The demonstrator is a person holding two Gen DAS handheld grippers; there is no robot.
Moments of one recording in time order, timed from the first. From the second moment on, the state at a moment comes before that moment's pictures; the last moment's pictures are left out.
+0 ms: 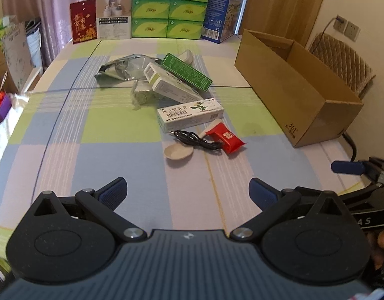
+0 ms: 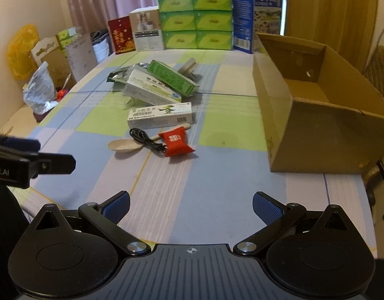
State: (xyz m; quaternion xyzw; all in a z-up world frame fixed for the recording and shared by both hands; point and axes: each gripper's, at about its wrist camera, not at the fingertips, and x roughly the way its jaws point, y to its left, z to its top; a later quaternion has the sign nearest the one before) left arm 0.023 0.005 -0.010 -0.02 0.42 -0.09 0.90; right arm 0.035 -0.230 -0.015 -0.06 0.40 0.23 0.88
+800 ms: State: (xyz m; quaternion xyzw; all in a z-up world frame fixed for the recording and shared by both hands) left arm 0.122 0.003 -0.061 0.14 0.44 -0.24 0.85; right arm 0.118 -0.172 -0.055 -0.15 0.39 0.29 0.86
